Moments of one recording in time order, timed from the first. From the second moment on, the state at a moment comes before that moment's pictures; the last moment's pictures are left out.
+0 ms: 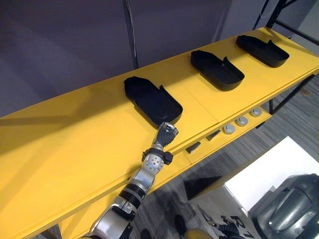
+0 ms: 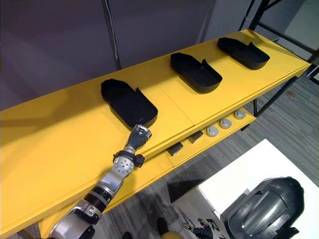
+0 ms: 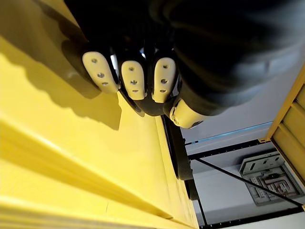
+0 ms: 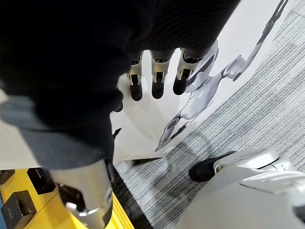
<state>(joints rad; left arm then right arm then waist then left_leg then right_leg) -0.51 0.02 -0.36 0.53 0.14 -0.10 0.31 0.12 -0.06 -0.20 0.92 0.01 -0.06 -0.10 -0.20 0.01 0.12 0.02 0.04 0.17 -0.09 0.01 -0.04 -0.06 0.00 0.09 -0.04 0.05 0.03</state>
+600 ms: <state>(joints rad) -0.52 0.01 -0.25 0.55 0.16 -0.09 0.39 0.12 -0.06 -0.20 0.92 0.01 -0.07 -0.10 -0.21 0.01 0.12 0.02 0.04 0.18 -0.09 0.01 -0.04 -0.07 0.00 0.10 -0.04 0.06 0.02</state>
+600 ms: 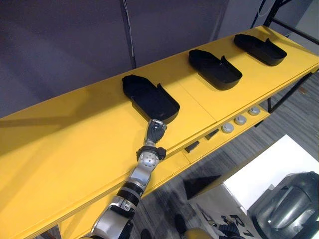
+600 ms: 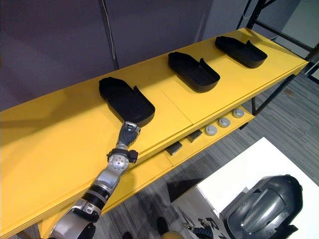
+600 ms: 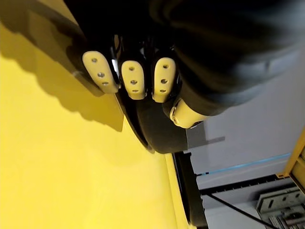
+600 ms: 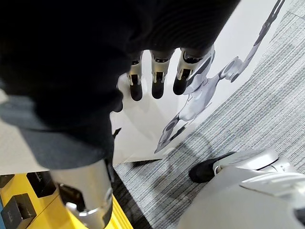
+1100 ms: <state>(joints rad) -0.55 0.00 -0.18 0.59 0.16 -0.06 0.43 0.12 -0.07 -0.20 0.92 0.01 -0.07 -0.10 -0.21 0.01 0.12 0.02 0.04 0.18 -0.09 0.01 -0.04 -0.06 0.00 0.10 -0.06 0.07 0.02</state>
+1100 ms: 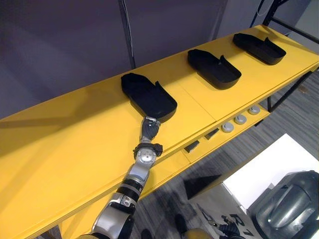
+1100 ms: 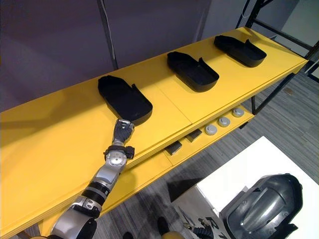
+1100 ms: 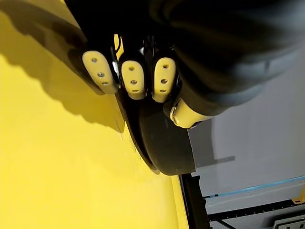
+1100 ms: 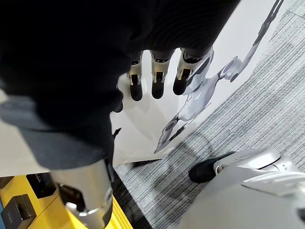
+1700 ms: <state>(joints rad) -0.50 -0.02 -0.32 0.39 0.16 -0.07 0.42 0.12 -0.07 -0.20 0.92 0.01 -0.07 -0.10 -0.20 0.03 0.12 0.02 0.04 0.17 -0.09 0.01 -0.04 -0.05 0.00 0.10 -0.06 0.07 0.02</state>
